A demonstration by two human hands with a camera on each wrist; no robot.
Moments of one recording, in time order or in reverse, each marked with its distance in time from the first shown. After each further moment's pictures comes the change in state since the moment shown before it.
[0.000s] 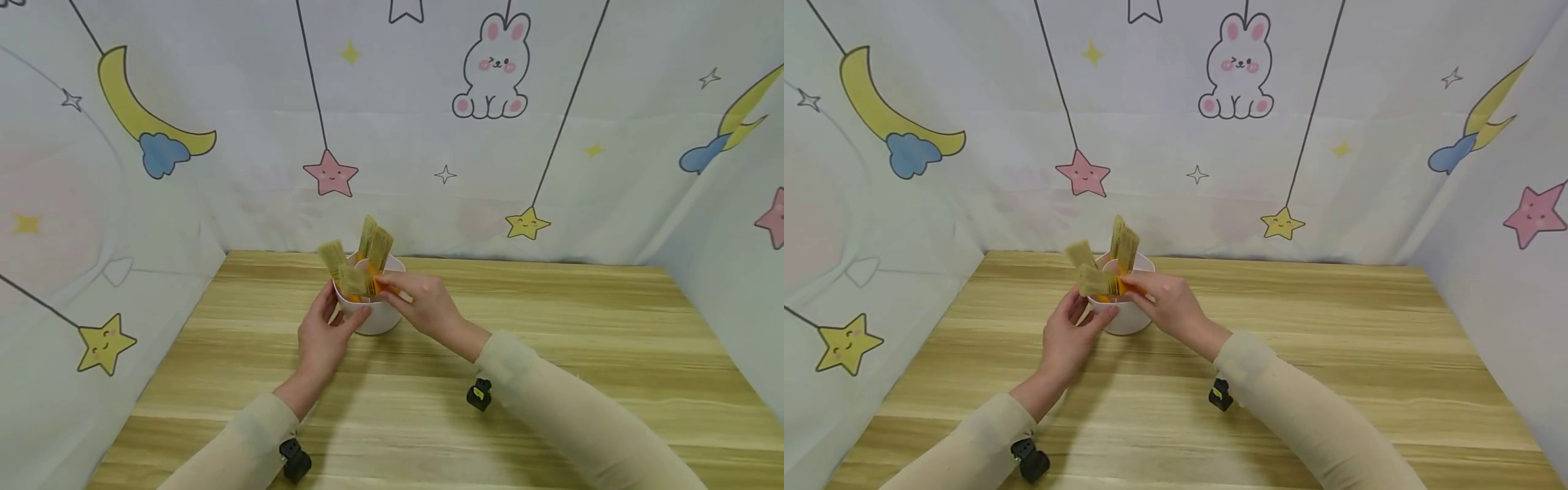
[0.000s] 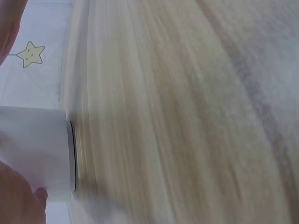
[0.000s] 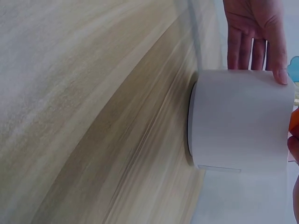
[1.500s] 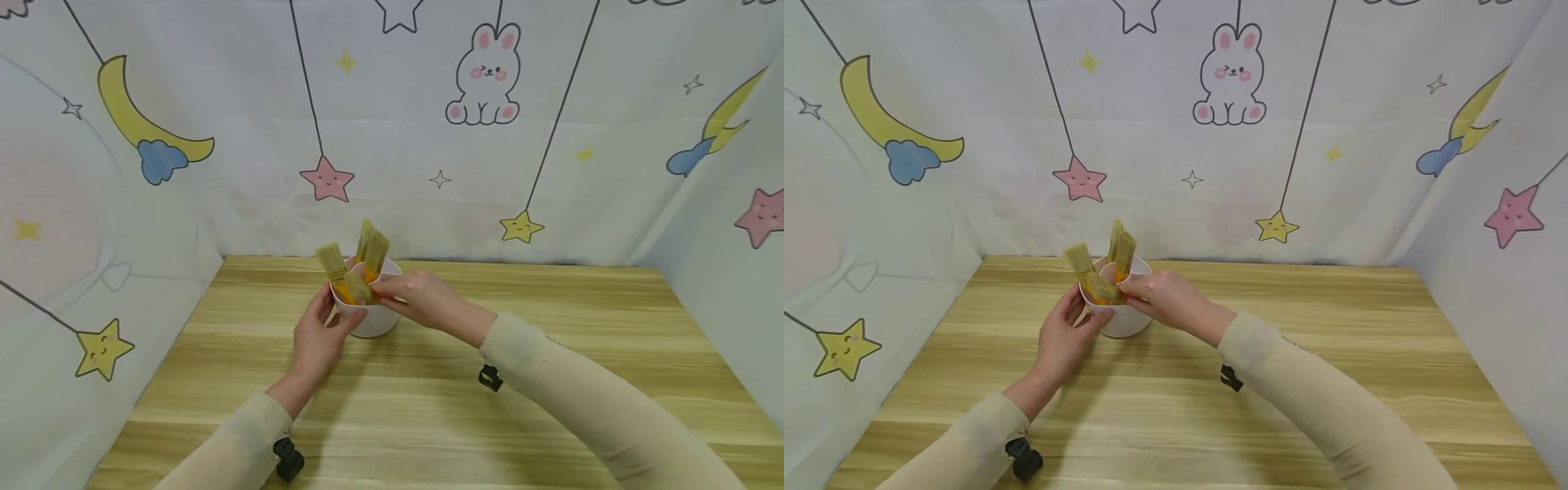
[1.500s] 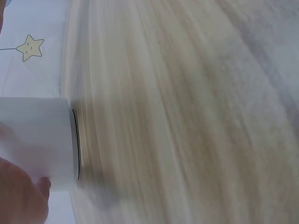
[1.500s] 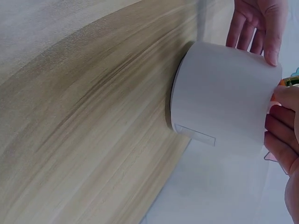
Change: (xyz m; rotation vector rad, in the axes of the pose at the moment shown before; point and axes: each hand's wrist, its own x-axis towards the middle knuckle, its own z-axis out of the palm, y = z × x) left_hand 0.005 0.001 -0.007 0.011 -0.068 -0.027; right_hand 0.022 0.000 -0.029 -0.163 -0.381 -0.133
